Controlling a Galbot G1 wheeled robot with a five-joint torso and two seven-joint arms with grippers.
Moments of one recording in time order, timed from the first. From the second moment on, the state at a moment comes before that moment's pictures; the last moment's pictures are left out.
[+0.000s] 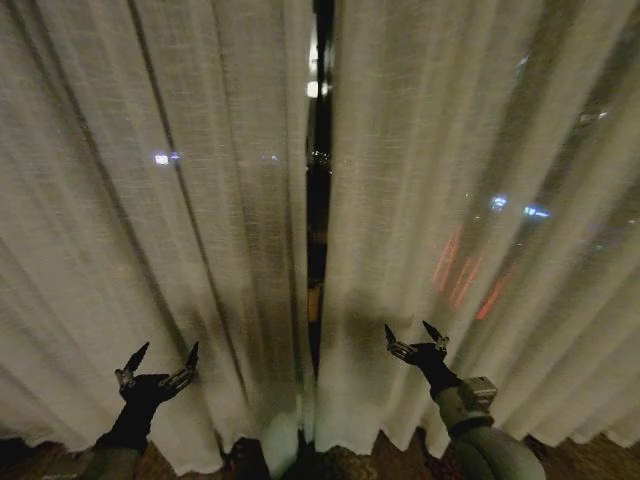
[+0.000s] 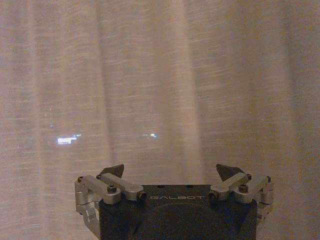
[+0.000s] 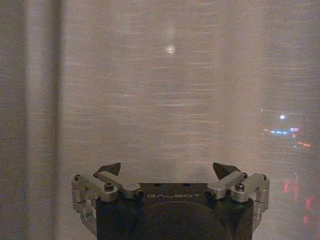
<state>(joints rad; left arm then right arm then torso) 1.83 -1.46 -0.90 -2.48 -0.29 0.11 0.12 -1.53 1.27 0.62 2.32 0.28 -0.30 0.04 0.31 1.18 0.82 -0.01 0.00</state>
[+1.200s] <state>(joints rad) 1.85 -1.55 -0.91 -2.50 -0.28 0.15 0.08 -1.32 1.31 0.39 2.10 0.47 -0.36 0.05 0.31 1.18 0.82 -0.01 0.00</state>
